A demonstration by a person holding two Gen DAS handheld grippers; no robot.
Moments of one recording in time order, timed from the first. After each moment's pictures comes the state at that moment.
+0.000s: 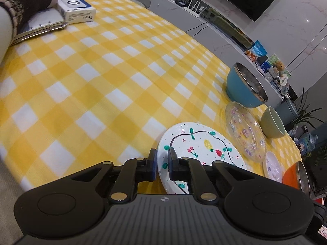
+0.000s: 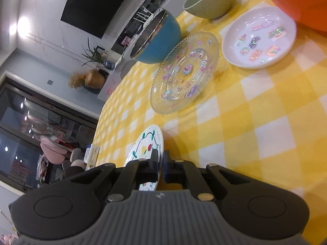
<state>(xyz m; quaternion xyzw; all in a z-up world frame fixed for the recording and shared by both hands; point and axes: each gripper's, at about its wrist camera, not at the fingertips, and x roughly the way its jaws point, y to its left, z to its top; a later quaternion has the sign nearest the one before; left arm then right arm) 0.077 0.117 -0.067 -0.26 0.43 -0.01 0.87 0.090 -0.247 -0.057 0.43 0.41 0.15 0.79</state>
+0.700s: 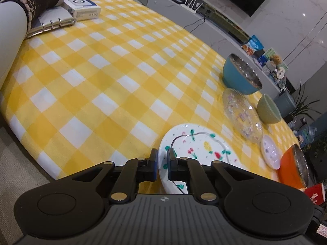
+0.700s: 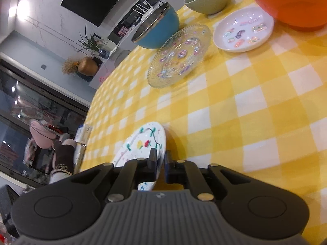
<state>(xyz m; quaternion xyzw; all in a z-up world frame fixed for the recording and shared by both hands) 0.046 0.116 -0.066 -0.24 0.44 -0.02 0.87 0.050 -0.240 -0.049 0.37 0.43 0.14 0.81</state>
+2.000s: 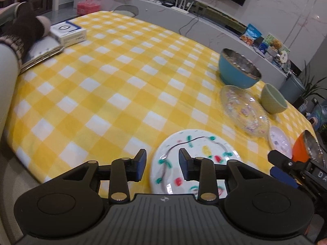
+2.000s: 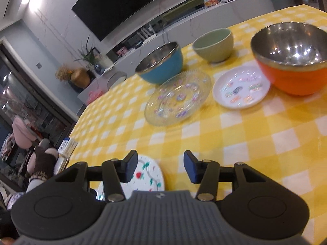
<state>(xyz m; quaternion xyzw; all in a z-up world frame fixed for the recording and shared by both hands) 0.057 0.089 -0.044 -0.15 0.42 -0.01 0.89 0.053 -0.252 -0.013 0.30 0.36 0.09 0.88</state>
